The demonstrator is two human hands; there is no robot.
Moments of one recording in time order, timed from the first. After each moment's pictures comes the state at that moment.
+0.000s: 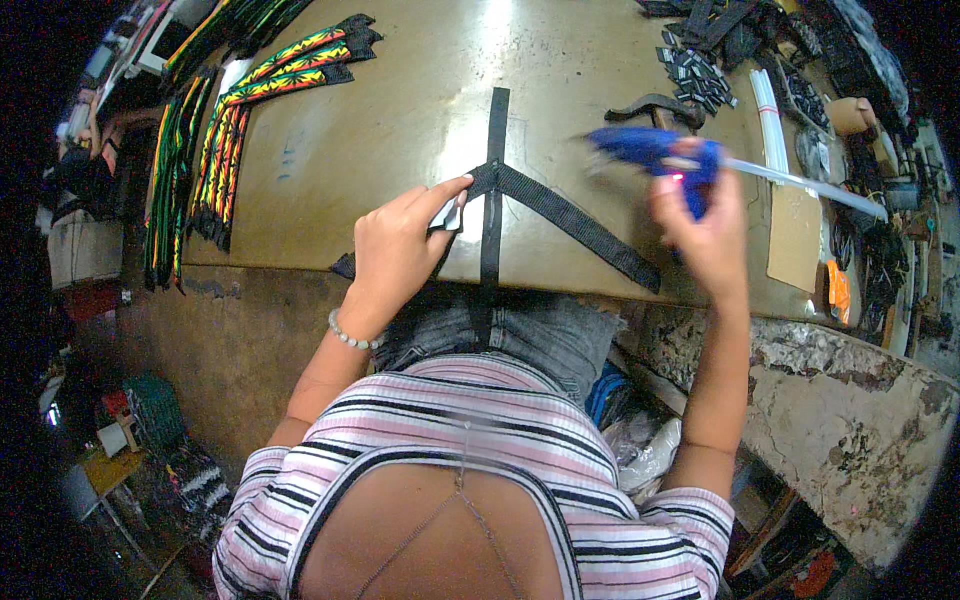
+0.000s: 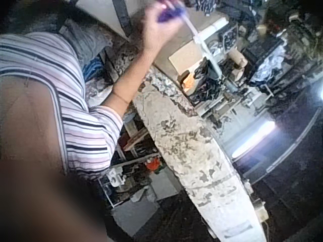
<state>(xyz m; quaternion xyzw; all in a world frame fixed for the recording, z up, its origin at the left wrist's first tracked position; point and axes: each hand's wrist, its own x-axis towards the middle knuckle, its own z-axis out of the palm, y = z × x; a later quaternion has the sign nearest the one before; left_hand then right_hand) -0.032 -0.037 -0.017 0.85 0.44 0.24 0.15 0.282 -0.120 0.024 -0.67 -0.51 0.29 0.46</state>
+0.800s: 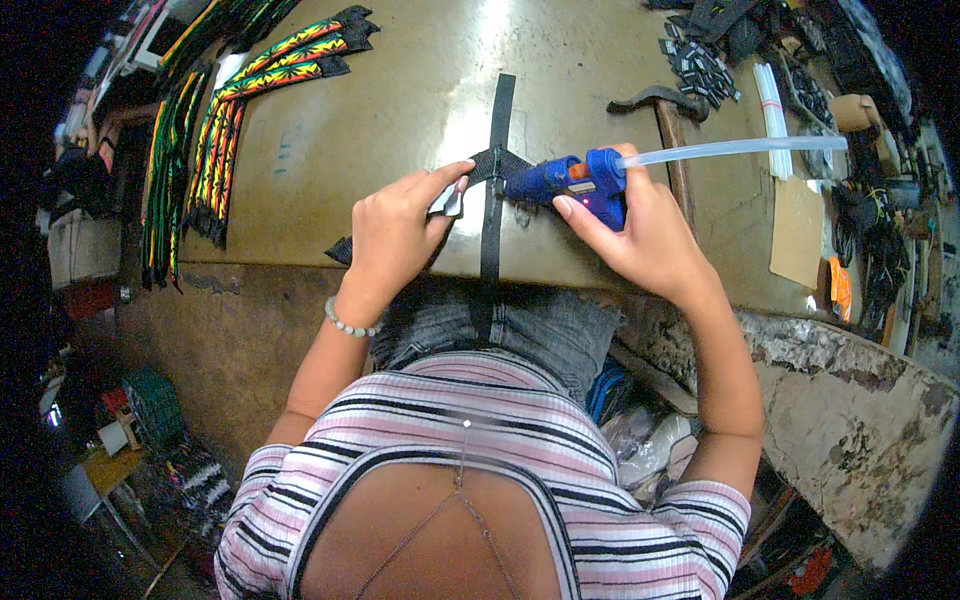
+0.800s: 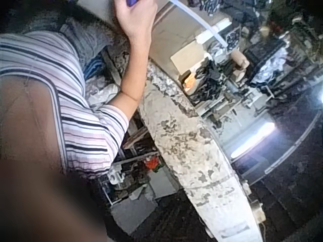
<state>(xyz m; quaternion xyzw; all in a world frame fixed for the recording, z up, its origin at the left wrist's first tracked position) -0.029 -0.027 -0.020 0.86 0.42 0.25 0.15 0.222 -0.099 0.039 -0.64 -0.66 0.26 0.28</state>
